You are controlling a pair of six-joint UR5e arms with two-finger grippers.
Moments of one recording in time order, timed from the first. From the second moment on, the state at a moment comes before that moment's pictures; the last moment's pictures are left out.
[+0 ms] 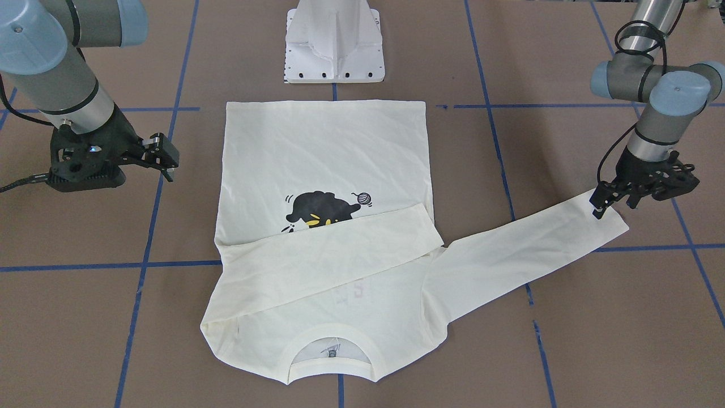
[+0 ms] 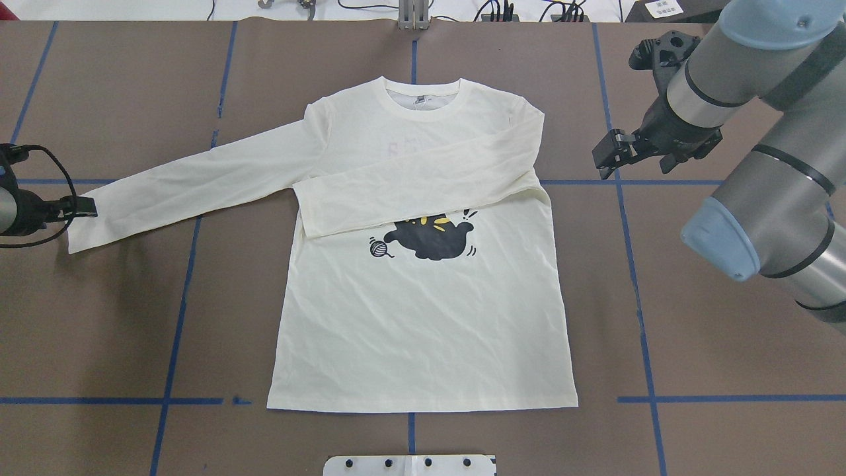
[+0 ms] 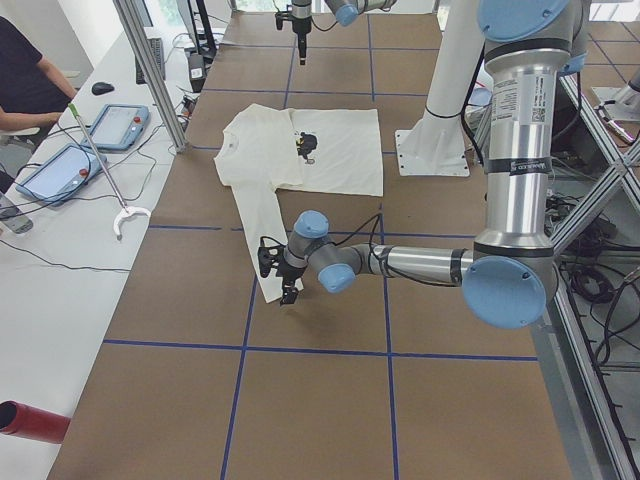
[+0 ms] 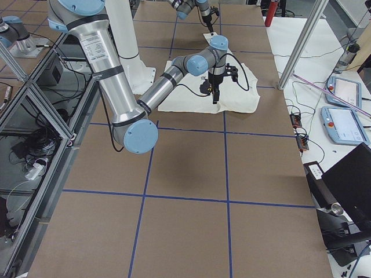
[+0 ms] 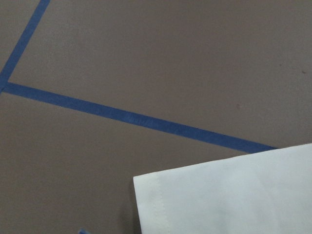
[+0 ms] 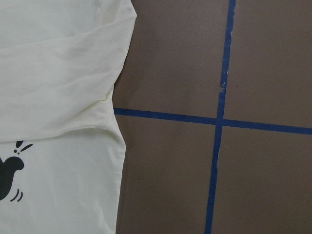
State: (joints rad) left arm -0.89 -1.55 -1.51 -2.39 -1.83 -1.18; right arm 0.92 -1.16 1.93 -1.77 2.12 0.74
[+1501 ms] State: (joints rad) left arm -0.89 -1.55 -1.50 -2.40 -1.83 -1.22; right arm 0.92 -1.16 1.93 -1.77 2.12 0.74
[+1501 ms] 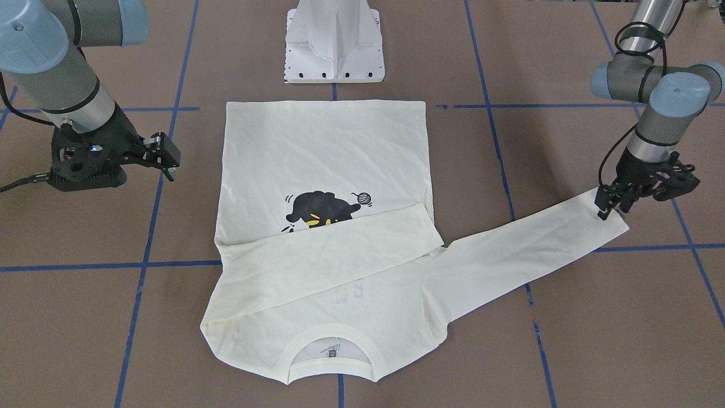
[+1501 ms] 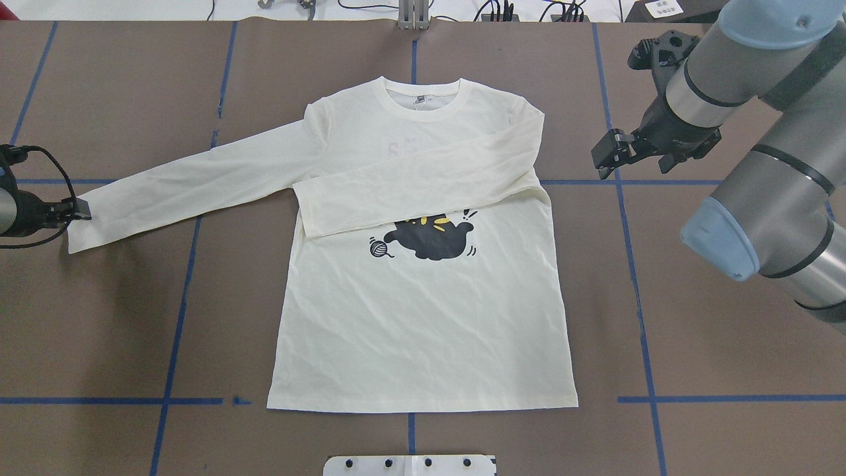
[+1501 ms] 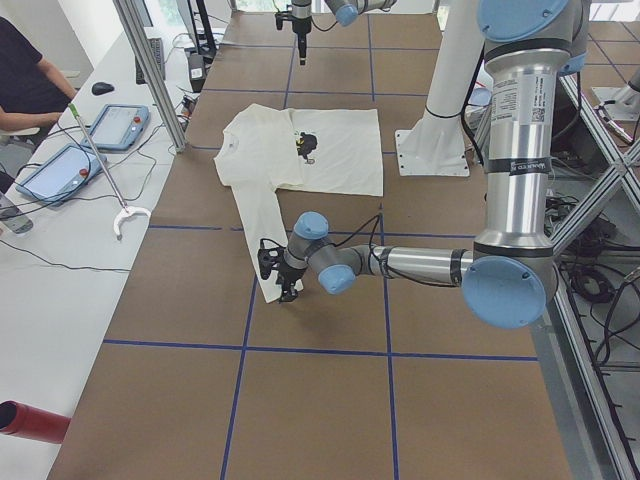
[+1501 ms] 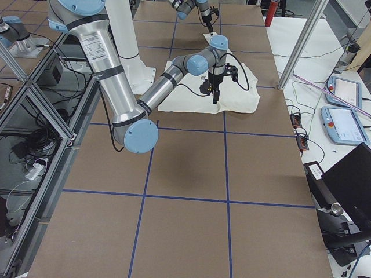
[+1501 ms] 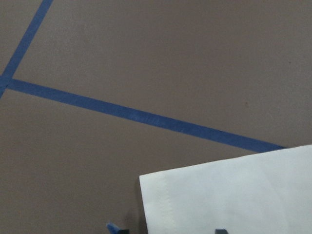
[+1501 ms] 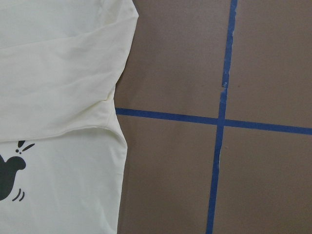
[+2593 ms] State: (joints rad) left arm -0.89 -1.55 -1.52 -2.40 -1.83 -1.24; right arm 0.92 -1.16 1.93 -1.77 2.12 0.74
